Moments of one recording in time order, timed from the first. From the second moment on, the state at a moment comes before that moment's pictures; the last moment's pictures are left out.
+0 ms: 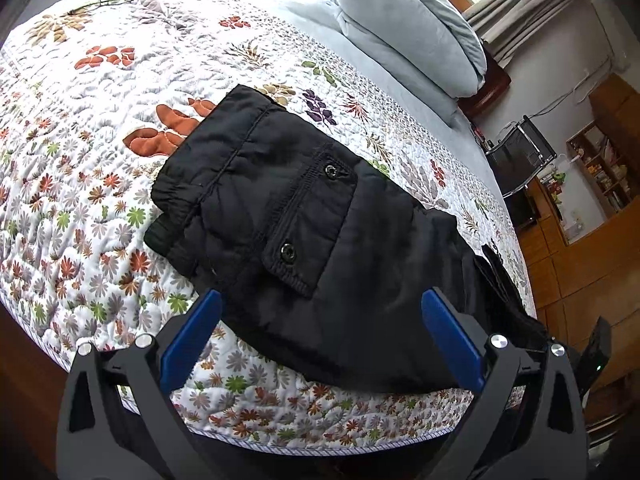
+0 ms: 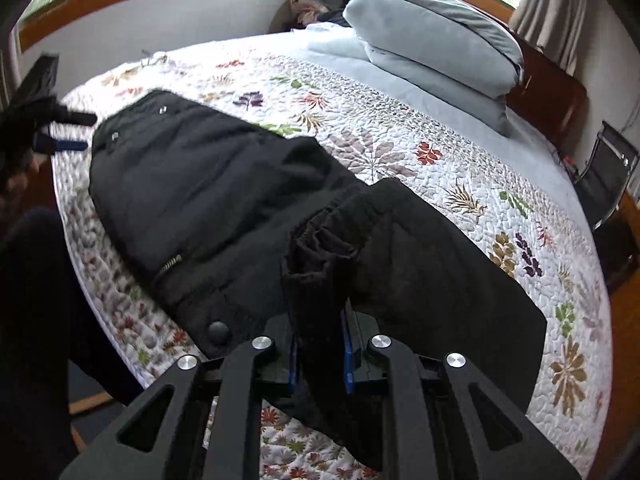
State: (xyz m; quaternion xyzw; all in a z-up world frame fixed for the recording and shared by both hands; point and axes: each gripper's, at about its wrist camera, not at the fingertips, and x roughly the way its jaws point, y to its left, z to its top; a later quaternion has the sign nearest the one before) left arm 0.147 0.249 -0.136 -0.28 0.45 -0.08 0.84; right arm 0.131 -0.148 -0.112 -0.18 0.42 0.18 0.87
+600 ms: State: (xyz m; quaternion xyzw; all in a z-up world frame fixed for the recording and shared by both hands) left arm 0.149 0.238 -0.137 -0.29 0.45 -0.09 0.84; right arm 0.076 -0.133 -0.113 -0.20 0.40 0.26 0.85
